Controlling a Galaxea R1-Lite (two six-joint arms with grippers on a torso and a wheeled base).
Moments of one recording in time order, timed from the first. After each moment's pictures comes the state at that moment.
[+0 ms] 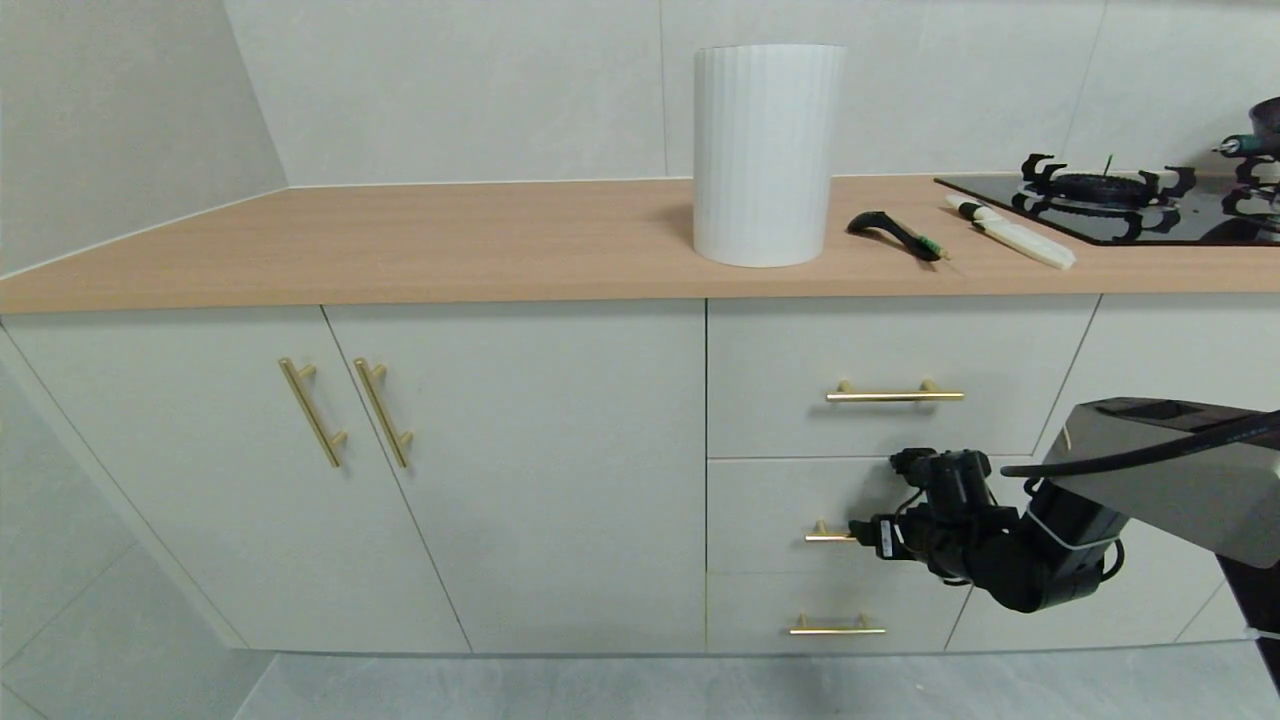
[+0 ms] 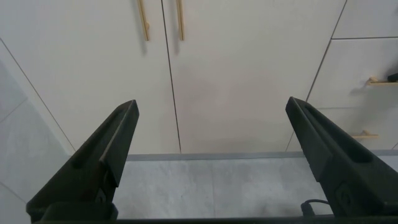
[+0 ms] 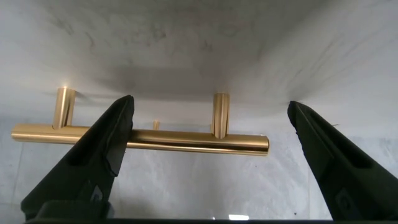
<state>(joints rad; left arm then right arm) 0.00 0.00 0.00 0.00 -0.02 0.00 0.23 2.44 -0.97 -0.80 -0.13 0.15</state>
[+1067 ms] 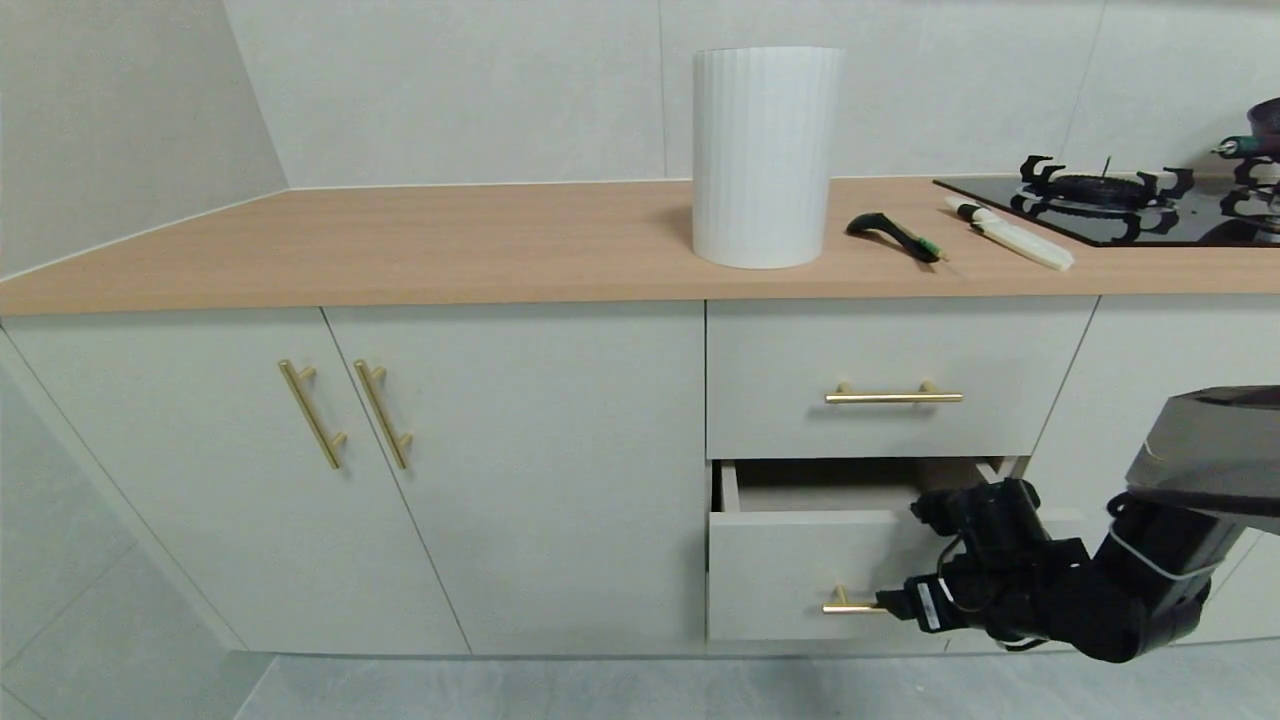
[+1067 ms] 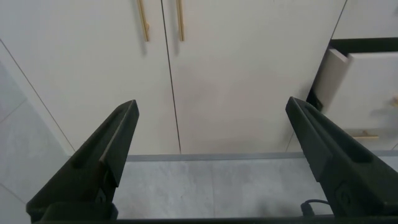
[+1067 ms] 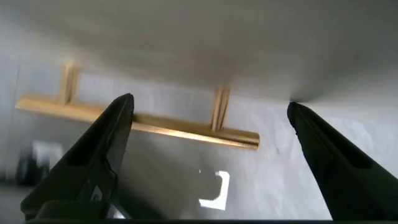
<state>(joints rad) 0.00 0.00 0.00 0.00 -0.02 0.00 0.28 2.20 -0.64 -0.66 -0.06 0.05</state>
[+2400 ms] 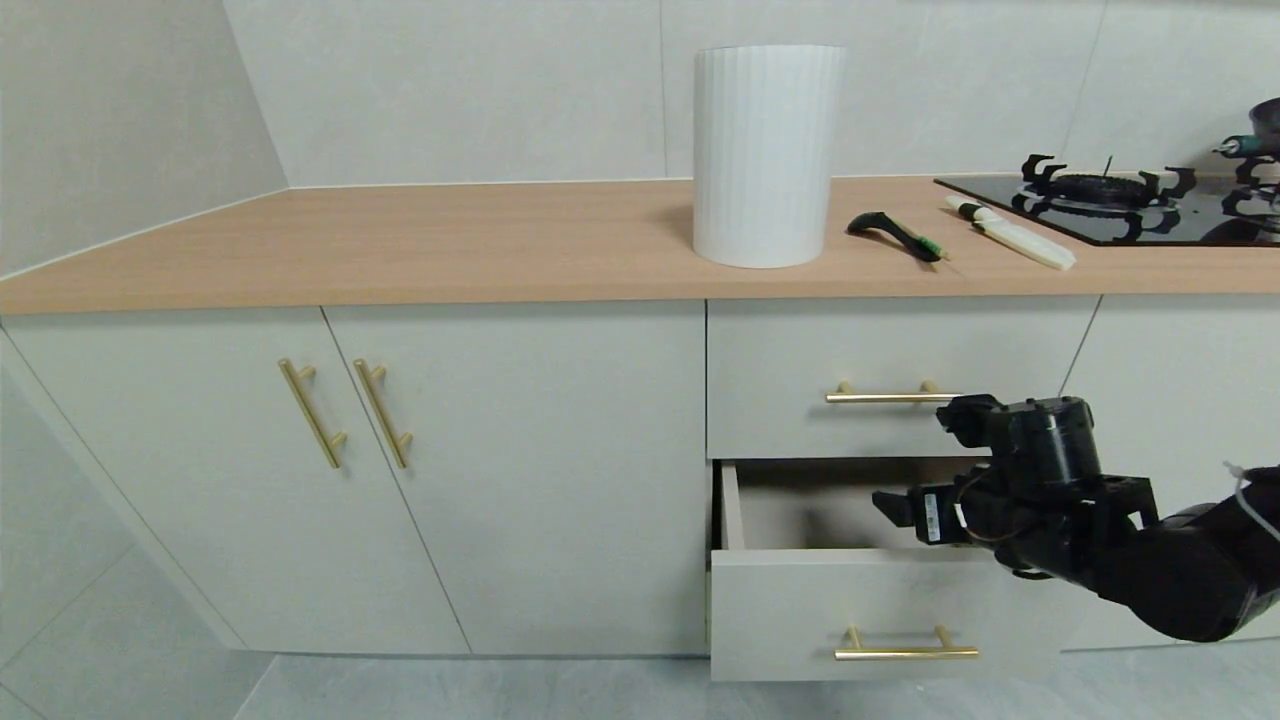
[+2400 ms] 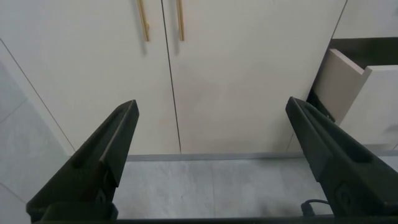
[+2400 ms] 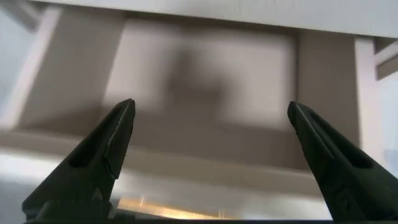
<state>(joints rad) 0.00 0.00 0.00 0.00 -0.02 0.00 0.34 1.93 -0.67 -0.70 -0.18 0.13</state>
